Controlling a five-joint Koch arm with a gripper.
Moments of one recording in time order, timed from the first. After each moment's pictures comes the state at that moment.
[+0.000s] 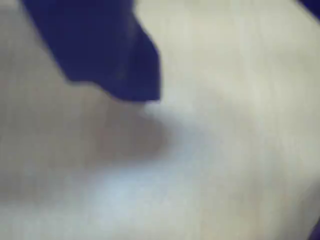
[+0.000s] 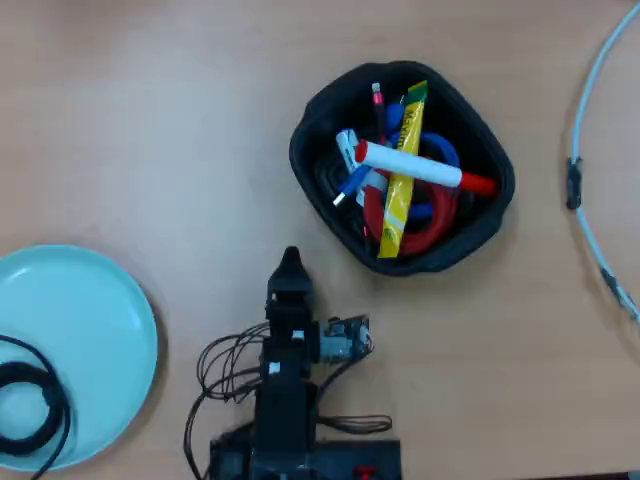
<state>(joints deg) 91.8 130.1 166.8 19.2 -1.8</state>
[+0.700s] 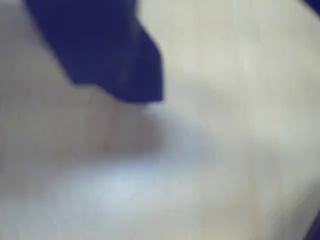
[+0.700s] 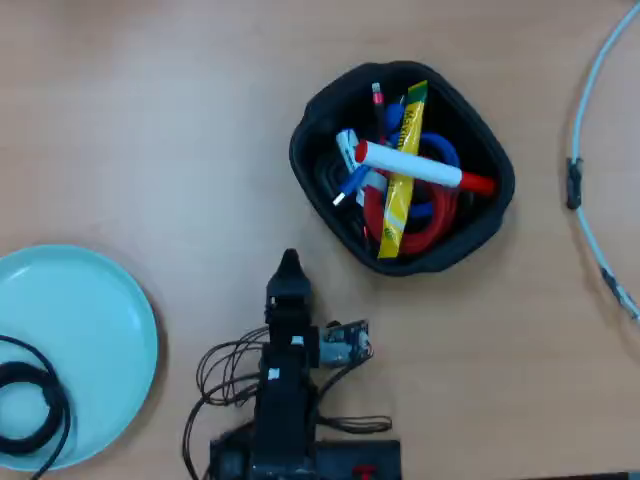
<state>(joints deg) 92.3 130.1 172.9 15.4 -2.9</state>
